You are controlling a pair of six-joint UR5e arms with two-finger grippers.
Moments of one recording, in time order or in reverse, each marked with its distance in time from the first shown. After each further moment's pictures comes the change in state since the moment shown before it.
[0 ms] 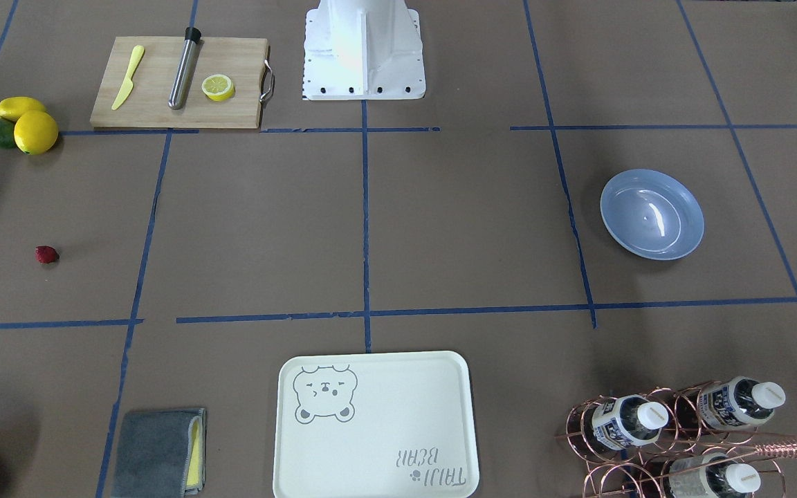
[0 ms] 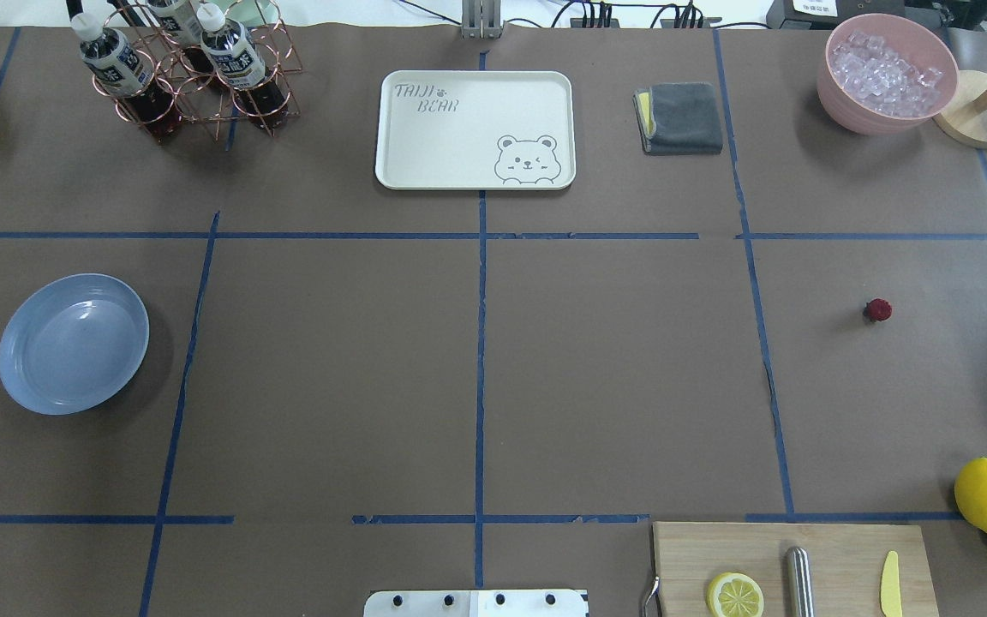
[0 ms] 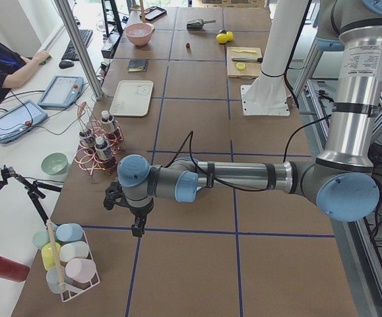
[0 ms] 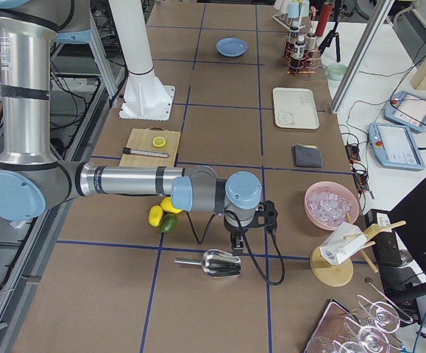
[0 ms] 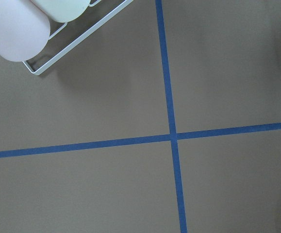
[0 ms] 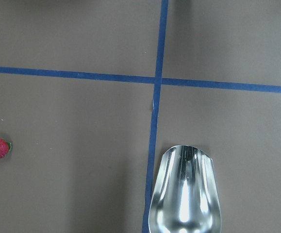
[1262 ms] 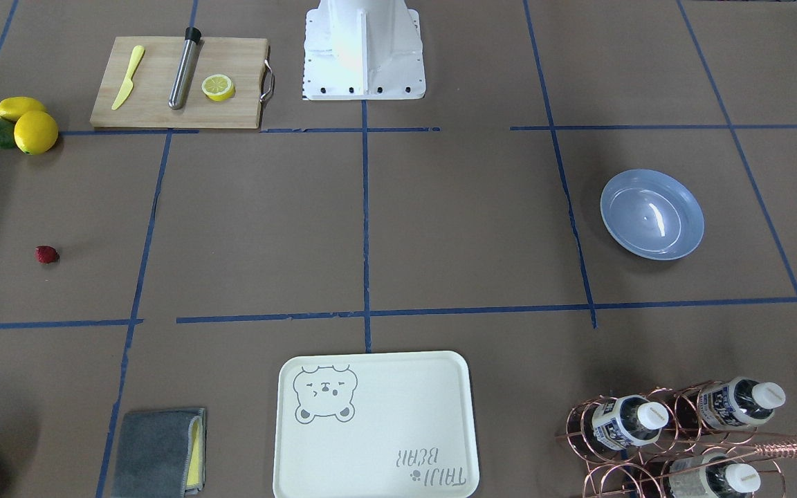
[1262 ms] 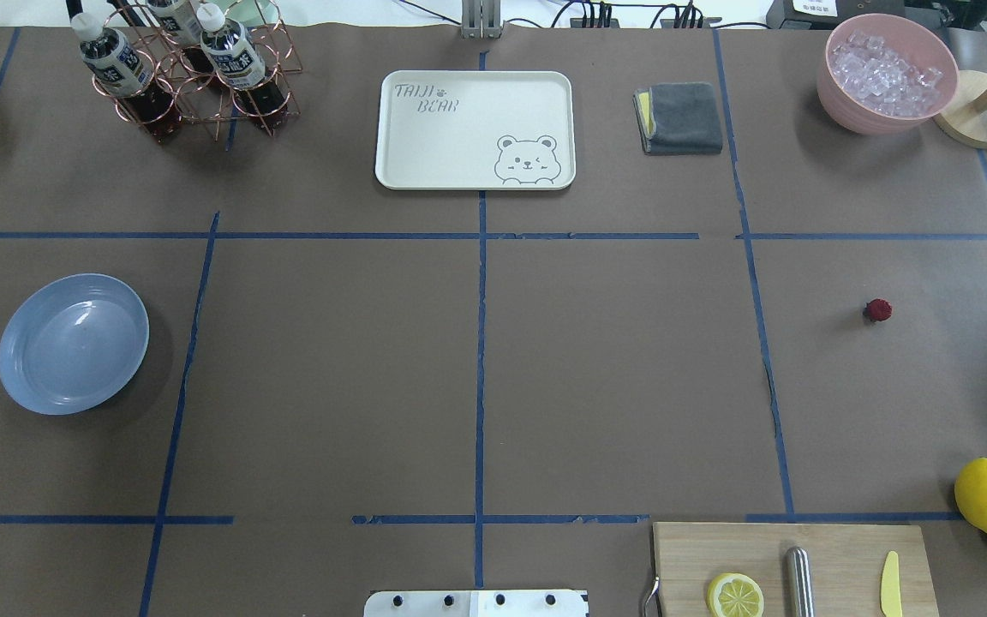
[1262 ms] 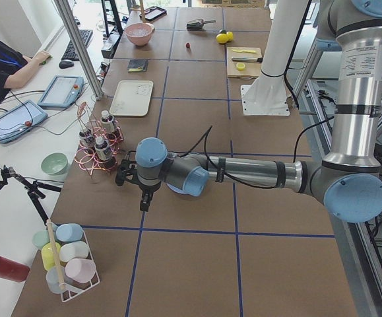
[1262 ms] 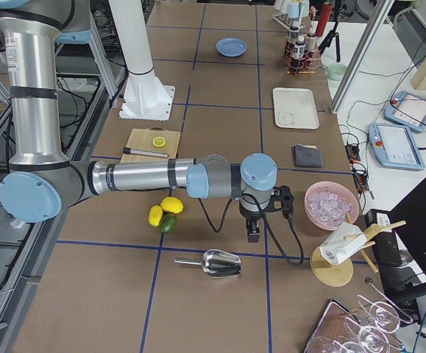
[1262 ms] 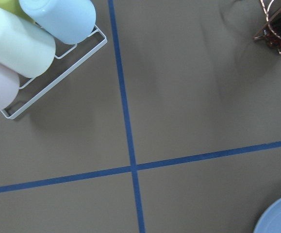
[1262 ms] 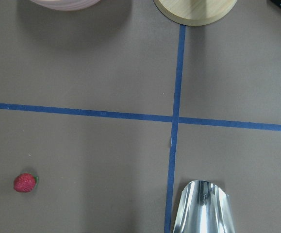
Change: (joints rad) left arm 0.139 0.133 -0.118 -0.388 -0.070 -0.411; right arm -0.012 0.087 0.007 0.002 0.000 0.078
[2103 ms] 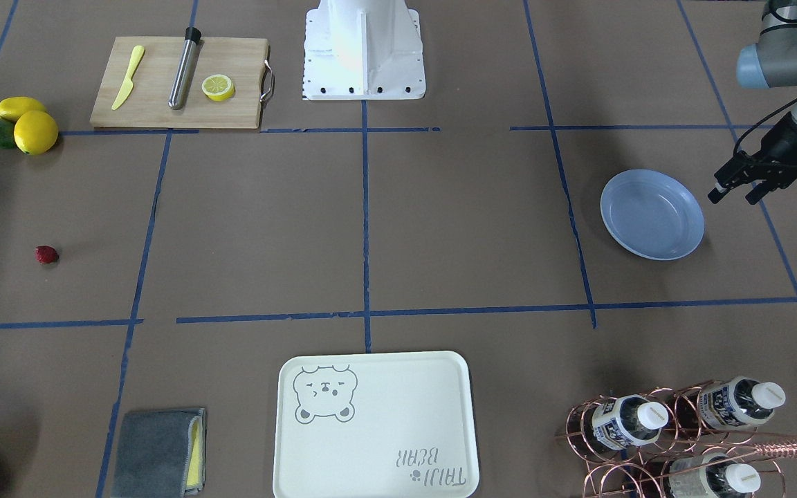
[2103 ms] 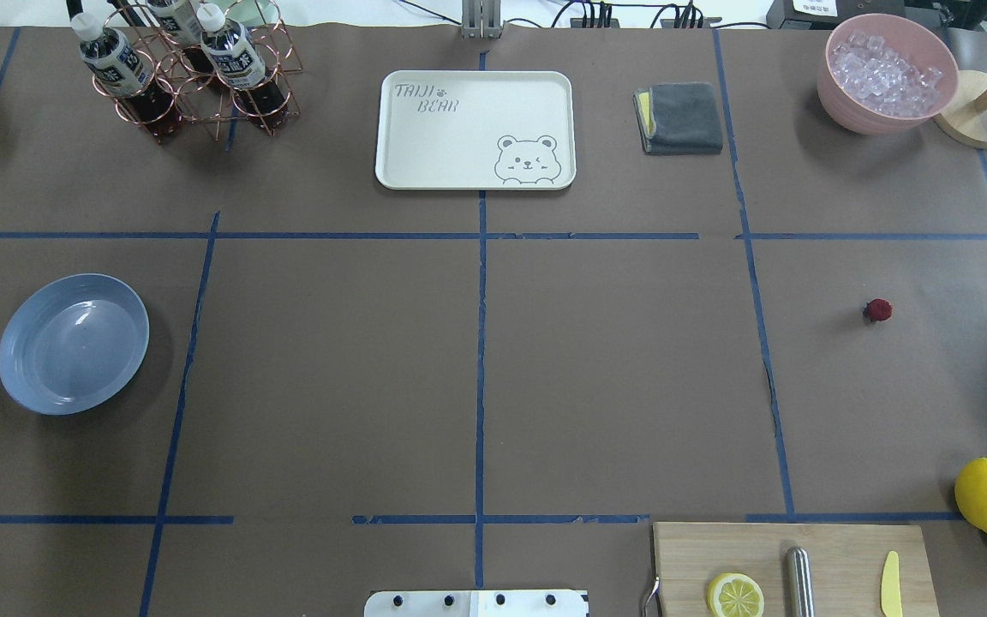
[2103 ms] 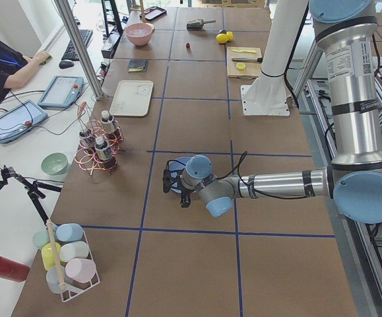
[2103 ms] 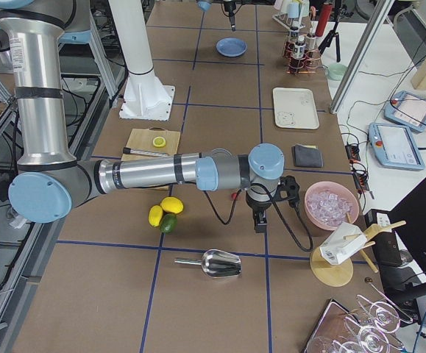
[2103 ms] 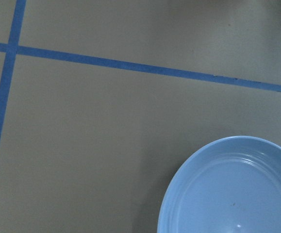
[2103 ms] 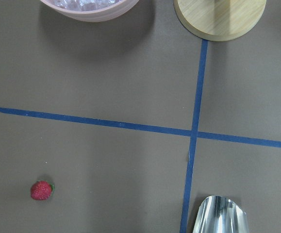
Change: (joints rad) left arm 0.386 0.158 0.062 -0.593 0.230 -0.647; right arm -0.036 0.030 0.006 0.001 0.003 0.006
